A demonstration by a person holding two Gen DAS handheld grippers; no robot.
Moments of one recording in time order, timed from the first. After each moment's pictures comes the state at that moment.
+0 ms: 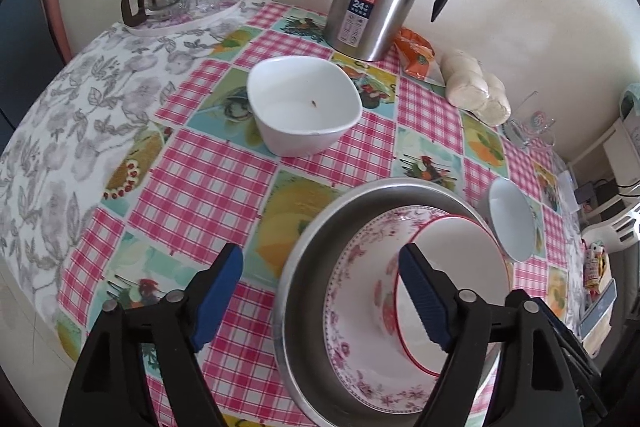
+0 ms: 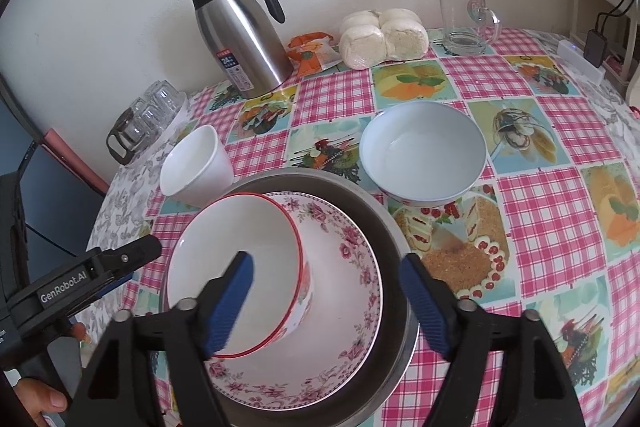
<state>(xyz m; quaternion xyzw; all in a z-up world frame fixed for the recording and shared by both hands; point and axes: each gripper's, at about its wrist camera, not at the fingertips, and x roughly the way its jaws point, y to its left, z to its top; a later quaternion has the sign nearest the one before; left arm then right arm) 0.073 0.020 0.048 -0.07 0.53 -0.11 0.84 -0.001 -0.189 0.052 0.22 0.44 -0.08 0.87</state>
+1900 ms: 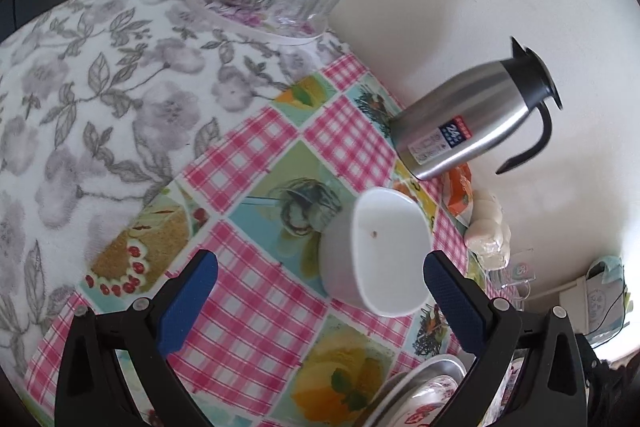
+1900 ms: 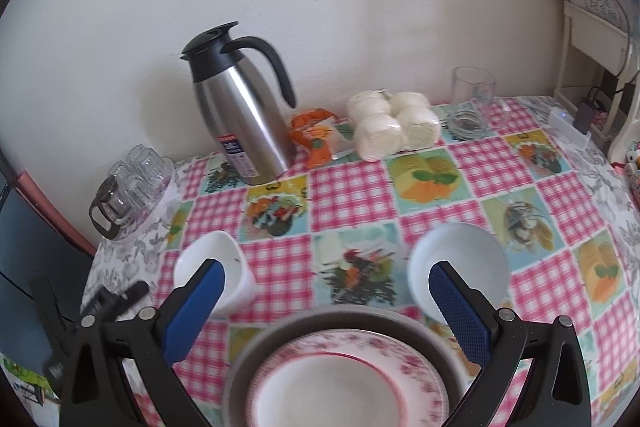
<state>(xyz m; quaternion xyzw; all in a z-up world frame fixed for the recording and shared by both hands) 0.192 0.140 0.006 -0.30 0.49 -0.08 0.82 0.107 -0.148 0.126 0.20 0.39 -0.16 0.89</state>
